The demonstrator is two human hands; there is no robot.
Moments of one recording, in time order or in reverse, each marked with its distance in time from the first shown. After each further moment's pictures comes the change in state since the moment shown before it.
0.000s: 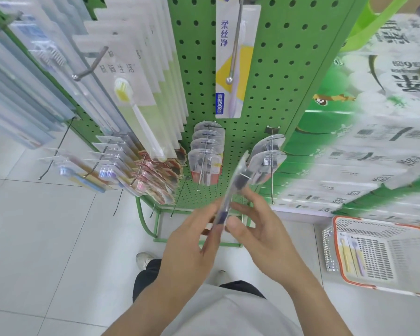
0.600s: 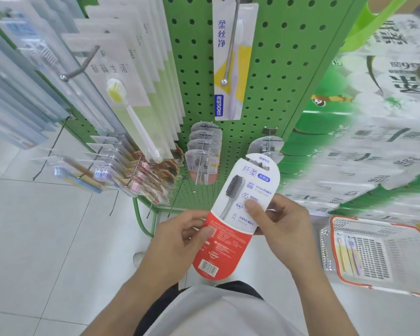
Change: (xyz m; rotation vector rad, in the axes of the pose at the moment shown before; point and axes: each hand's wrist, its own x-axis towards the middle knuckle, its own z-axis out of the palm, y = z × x) left_hand 0.013 -0.018 -0.017 -0.178 -0.186 -0.404; right_hand 0.010 -0.015 -0.023 -0.046 0.315 0.149
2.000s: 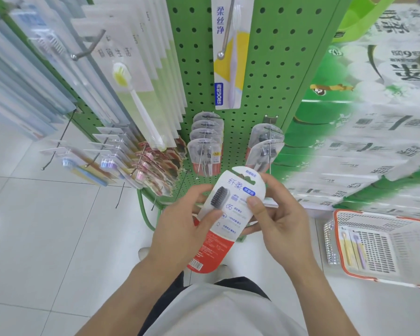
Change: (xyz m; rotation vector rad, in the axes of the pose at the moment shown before) left_hand -0.005 0.014 0.005 0.320 0.101 0.126; right_hand -0.024 0.015 0.004 0.120 -0.092 -0.220
